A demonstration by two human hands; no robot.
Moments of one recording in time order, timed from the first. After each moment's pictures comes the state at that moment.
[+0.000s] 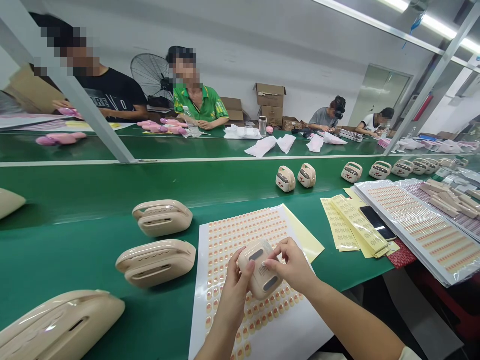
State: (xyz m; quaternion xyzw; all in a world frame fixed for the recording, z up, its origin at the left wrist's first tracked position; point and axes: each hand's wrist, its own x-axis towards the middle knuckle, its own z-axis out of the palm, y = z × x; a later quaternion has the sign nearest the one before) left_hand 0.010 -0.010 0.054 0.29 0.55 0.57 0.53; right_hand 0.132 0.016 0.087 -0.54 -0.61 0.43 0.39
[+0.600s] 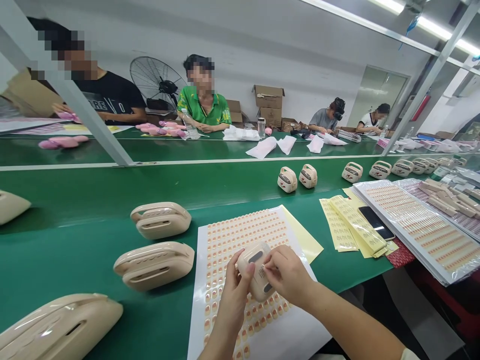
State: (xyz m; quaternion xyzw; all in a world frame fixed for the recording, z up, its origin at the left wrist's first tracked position) left_hand 0.011 -0.011 0.049 0.29 0.54 0.58 0.54; right_hand 0.134 0.013 0.062 -0.38 -0.81 0.14 0.43
